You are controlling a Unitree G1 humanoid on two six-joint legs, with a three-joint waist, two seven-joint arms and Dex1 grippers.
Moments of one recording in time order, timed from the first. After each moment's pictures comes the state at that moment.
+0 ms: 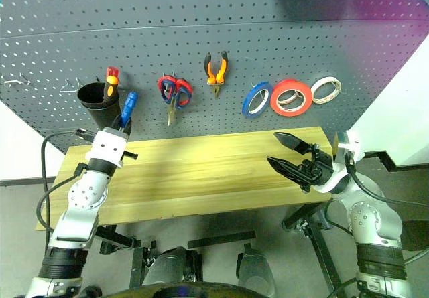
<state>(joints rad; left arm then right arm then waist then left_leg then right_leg) -0.09 0.36 0.06 -0.13 0.21 -0.12 -0.06 -0.07 -0.54 -0.28 -0.03 0.85 0.32 1.29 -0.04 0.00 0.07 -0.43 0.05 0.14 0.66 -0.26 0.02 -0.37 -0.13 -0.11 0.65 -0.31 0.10</state>
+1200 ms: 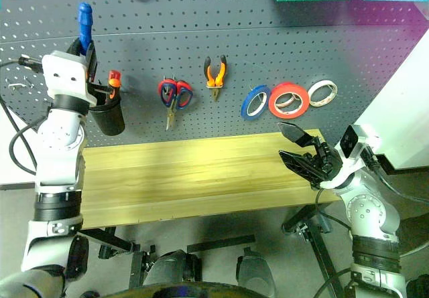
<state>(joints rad) -0.51 0.43 0.21 0.01 0.10 -0.05 -0.08 -0.12 -0.50 -0.32 -0.03 1.01 0.41 1.36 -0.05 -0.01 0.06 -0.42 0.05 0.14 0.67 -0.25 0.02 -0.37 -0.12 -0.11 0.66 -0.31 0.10</state>
